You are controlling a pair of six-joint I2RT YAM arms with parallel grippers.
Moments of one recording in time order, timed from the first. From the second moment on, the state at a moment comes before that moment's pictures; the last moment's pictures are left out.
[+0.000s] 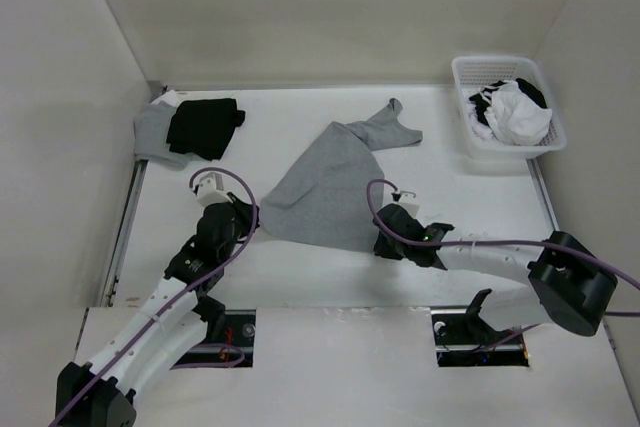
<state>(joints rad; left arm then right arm) -0.45 0.63 0.35 -0.14 -0.30 -0.76 0.88 1.33 0.57 -0.24 0.30 0.93</state>
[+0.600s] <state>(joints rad) -0.45 0.62 0.38 -0.12 -0.28 -0.77 0.84 1.06 0.56 -0.31 0.33 0.94</state>
